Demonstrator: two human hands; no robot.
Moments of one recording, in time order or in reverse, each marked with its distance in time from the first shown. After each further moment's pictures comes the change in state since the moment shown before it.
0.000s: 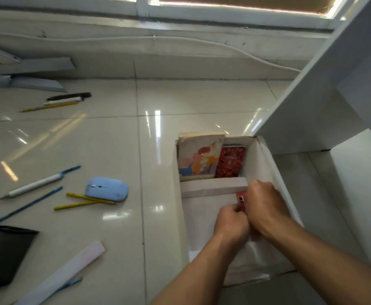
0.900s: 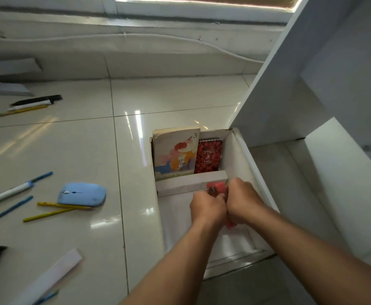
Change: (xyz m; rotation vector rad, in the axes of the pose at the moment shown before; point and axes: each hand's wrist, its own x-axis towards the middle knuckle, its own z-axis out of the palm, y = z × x) left_hand 0.021 0.007 0.003 0.077 0.261 -0.060; right_hand 0.004 0.017 0.005 0.353 -0.285 0.114
